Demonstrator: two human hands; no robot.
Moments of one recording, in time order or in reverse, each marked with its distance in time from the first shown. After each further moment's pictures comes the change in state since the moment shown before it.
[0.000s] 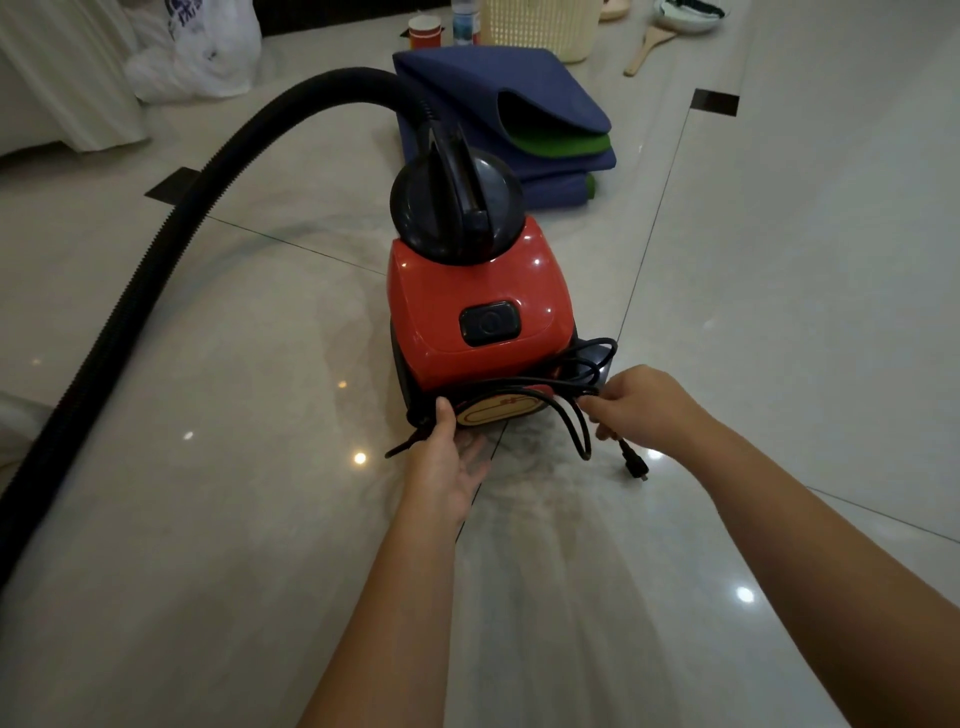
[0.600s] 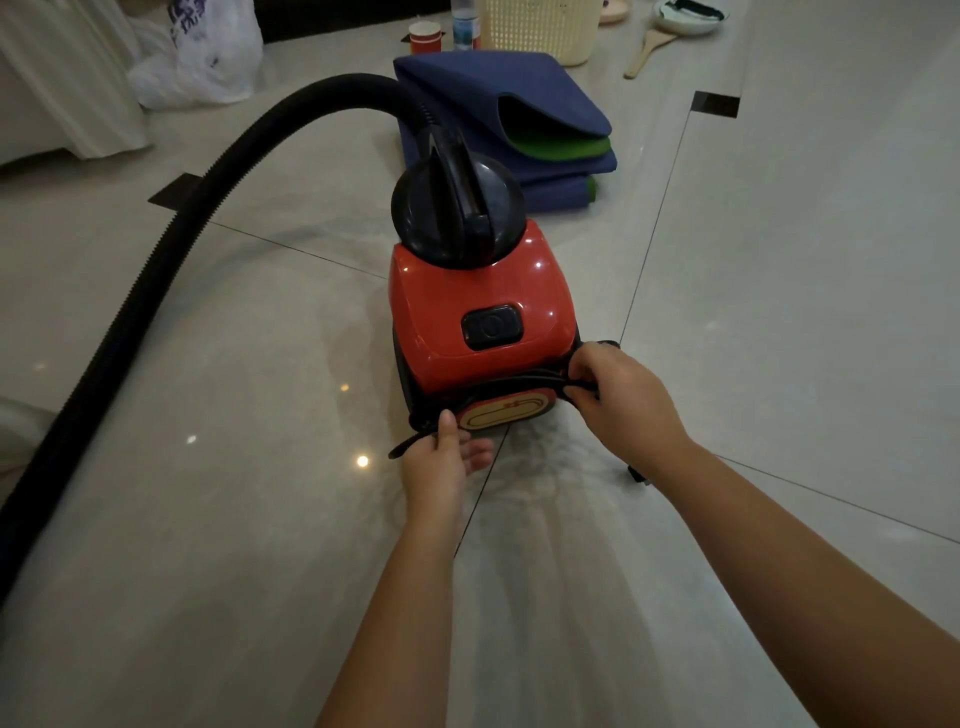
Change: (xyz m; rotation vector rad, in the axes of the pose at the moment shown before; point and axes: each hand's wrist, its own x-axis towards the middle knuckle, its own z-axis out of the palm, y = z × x) left_hand -0.002 -0.007 -0.007 0.338 0.156 0.281; right_hand 0.005 -0.006 0.022 -0.072 0.399 -0.391
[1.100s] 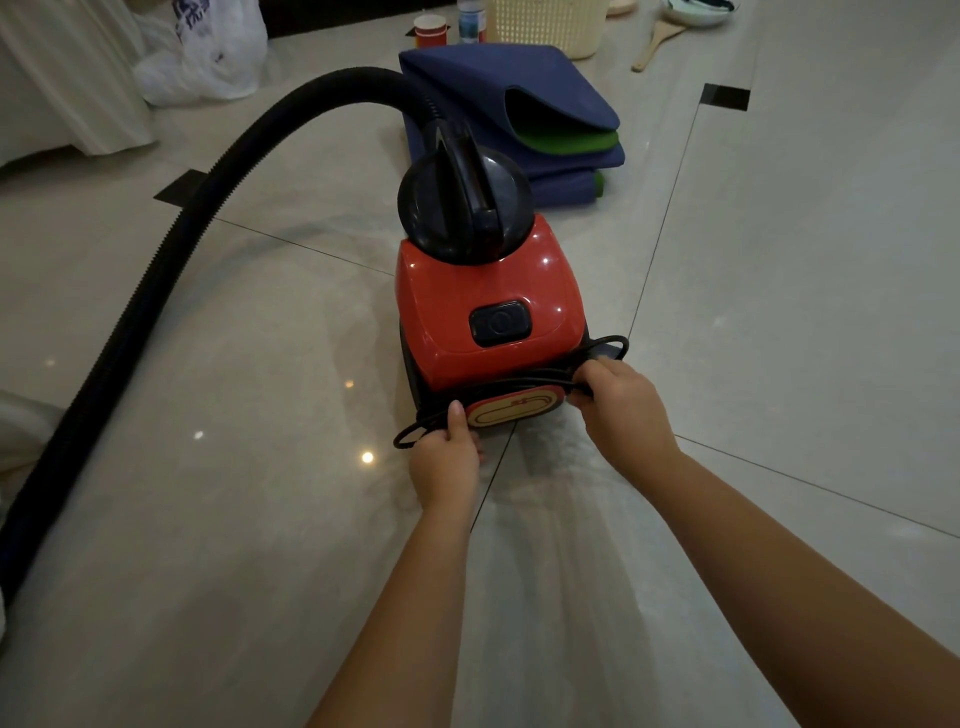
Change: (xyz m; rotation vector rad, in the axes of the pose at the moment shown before) left_hand 0.017 -0.009 0.006 0.253 0.109 0.084; right_hand -0.003 0.010 0.026 -0.089 0.018 -0.068
